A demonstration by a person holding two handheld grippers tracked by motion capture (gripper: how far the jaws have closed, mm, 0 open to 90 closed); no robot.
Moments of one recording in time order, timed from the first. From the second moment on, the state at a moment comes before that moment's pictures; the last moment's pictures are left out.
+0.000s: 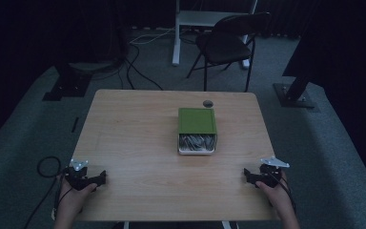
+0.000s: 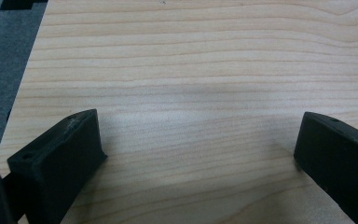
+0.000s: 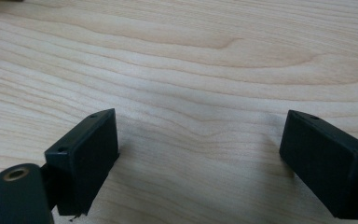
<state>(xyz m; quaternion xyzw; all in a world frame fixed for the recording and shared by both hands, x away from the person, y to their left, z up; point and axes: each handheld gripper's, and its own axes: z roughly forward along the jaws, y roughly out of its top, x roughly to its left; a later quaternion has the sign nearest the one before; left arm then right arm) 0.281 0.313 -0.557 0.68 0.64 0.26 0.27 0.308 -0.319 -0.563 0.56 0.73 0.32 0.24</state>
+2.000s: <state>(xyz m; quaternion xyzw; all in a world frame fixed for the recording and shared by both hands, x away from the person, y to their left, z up) 0.284 0.226 -0.541 0.77 0.48 0.28 0.29 0.308 -0.319 -0.563 0.56 0.73 0.32 0.24</state>
